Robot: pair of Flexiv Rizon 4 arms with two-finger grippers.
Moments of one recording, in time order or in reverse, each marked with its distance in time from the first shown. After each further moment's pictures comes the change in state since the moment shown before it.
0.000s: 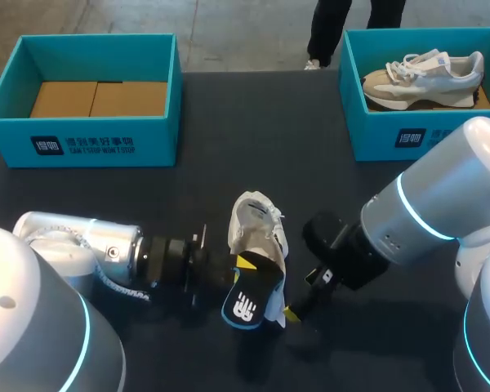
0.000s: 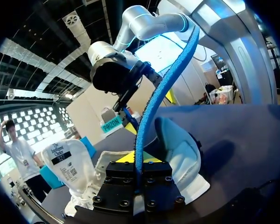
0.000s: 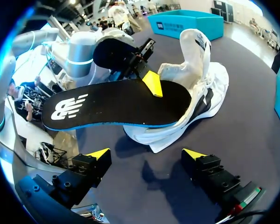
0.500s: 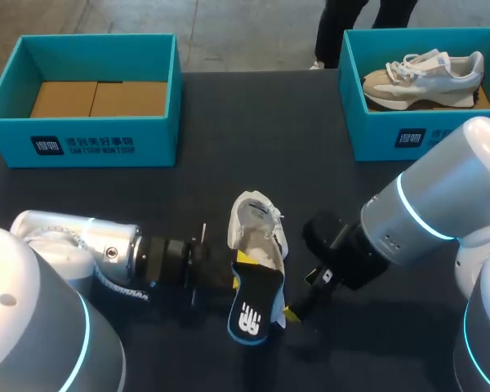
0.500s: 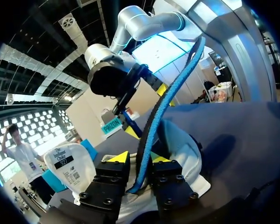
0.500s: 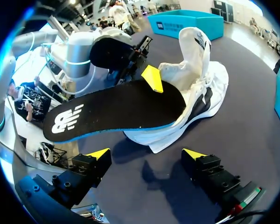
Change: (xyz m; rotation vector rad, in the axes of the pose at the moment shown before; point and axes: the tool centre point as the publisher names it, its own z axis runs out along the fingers) left arm -0.001 -0.008 -0.001 -0.010 0.000 0.039; right arm 0.000 0.000 0.000 0.000 0.000 0.000
